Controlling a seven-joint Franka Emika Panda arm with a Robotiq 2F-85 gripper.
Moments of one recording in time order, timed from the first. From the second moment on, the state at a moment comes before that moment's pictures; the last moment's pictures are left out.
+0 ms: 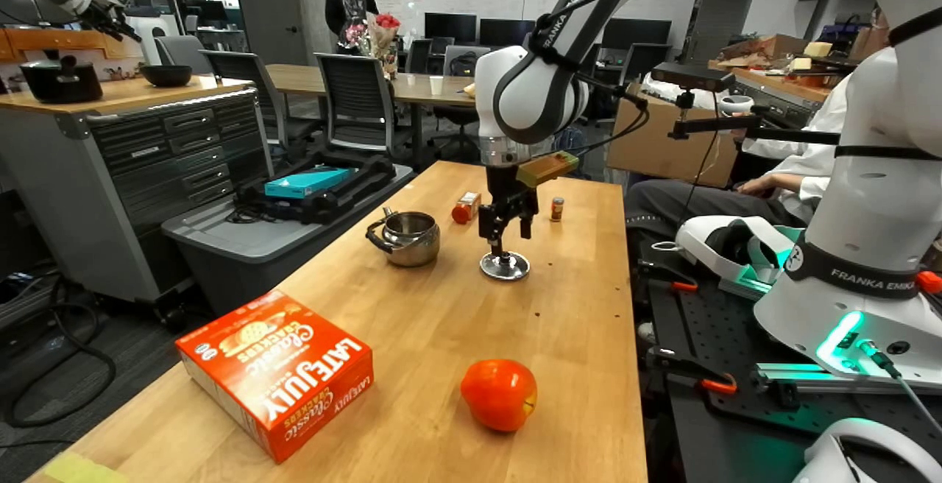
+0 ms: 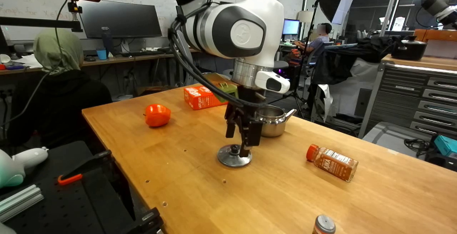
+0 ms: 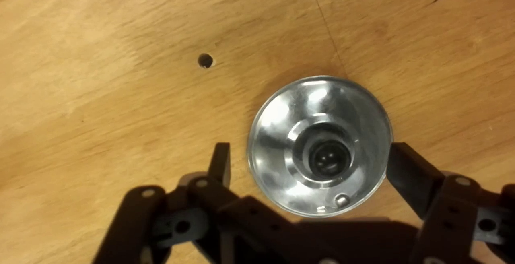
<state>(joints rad) -0.06 0.36 -0.07 -2.34 0.09 2.53 0.19</state>
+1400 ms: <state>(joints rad) -0.06 0.41 -0.07 -2.30 0.09 2.53 0.18</state>
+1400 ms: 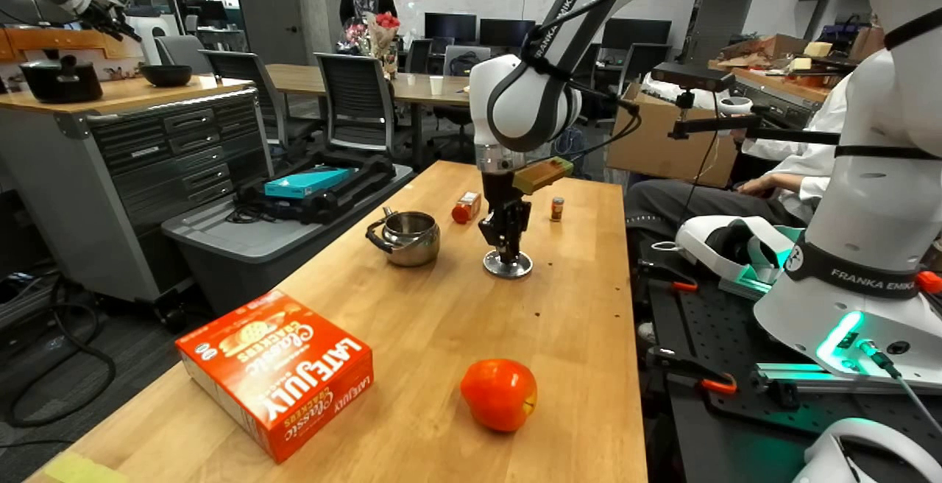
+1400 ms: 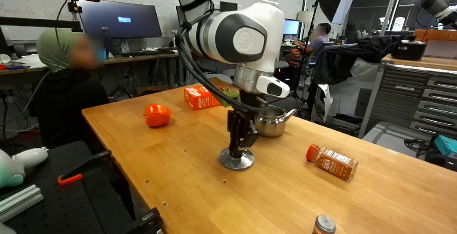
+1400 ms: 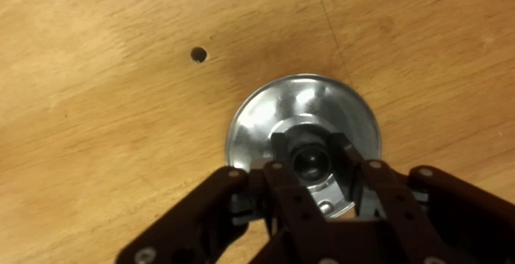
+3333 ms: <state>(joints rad) -0.01 0.32 0.02 -2.17 0.16 2.35 0.17</state>
